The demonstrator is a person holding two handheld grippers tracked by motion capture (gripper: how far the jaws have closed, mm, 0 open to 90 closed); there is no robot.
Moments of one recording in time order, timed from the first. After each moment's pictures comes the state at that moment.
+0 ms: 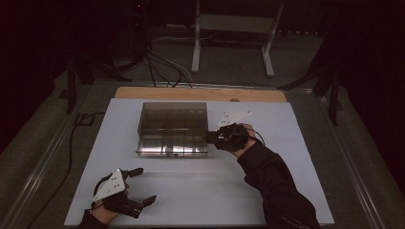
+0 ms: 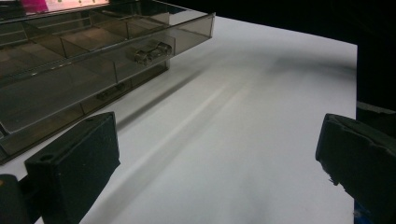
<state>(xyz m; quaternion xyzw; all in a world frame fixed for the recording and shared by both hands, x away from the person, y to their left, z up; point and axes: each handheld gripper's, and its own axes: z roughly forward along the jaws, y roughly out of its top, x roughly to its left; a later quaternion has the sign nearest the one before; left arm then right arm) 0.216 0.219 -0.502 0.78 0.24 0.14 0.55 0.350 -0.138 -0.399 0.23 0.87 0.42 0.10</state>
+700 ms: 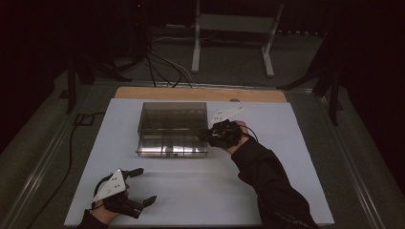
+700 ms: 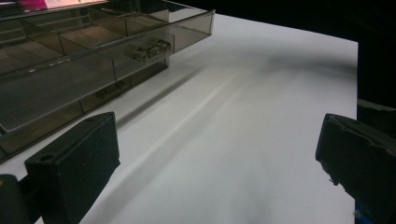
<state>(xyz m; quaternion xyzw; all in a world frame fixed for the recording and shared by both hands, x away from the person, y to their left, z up) 0.216 0.219 -0.503 0.78 0.24 0.14 0.55 0.360 -0.120 -0.398 0.22 0.88 0.42 0.09</state>
